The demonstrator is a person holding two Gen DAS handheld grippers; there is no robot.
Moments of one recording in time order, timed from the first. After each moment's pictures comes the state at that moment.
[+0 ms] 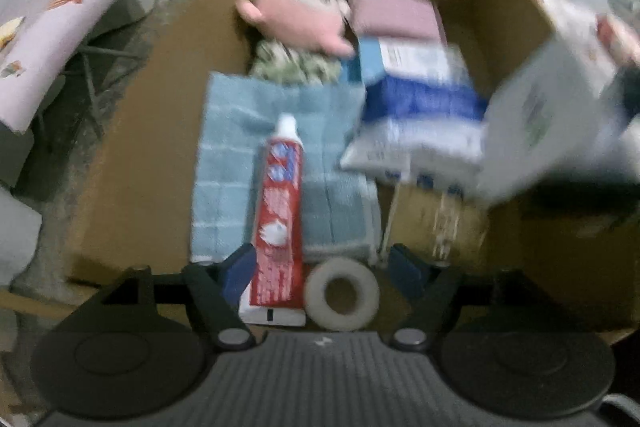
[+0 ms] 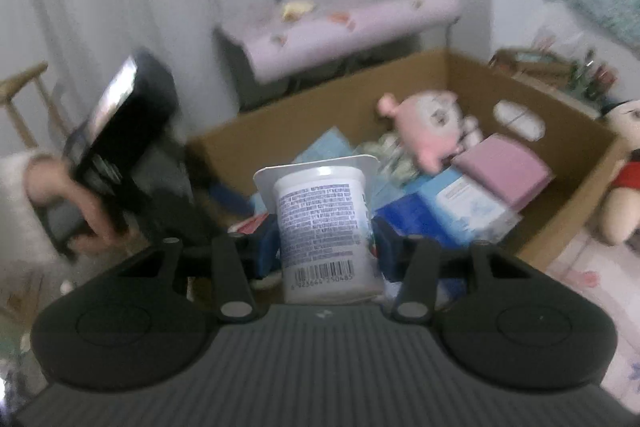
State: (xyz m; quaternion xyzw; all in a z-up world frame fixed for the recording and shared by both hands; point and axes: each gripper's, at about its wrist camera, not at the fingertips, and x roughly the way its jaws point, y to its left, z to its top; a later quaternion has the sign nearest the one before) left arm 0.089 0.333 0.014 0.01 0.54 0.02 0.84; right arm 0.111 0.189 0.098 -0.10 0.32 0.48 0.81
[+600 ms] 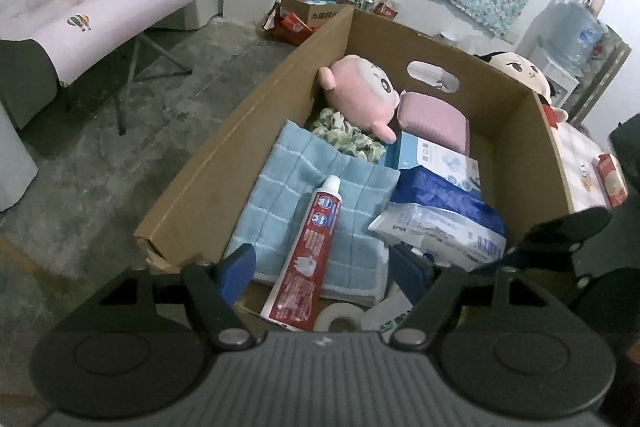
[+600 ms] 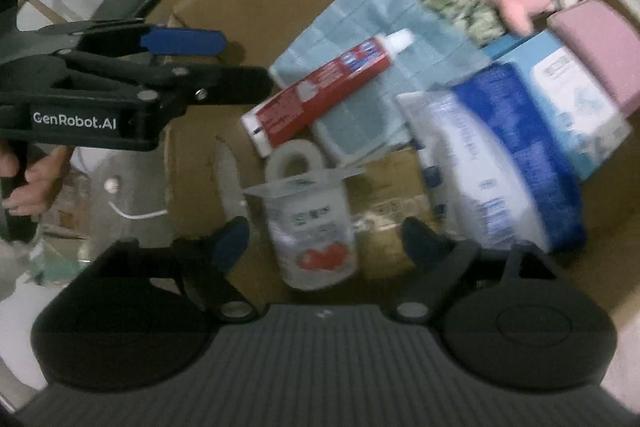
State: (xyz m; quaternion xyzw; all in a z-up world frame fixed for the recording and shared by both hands) left arm 0.052 0.372 0.047 -0.13 0.43 0.08 0.89; right arm 0.153 0.264 0.046 -0.17 0.53 0.48 0.67
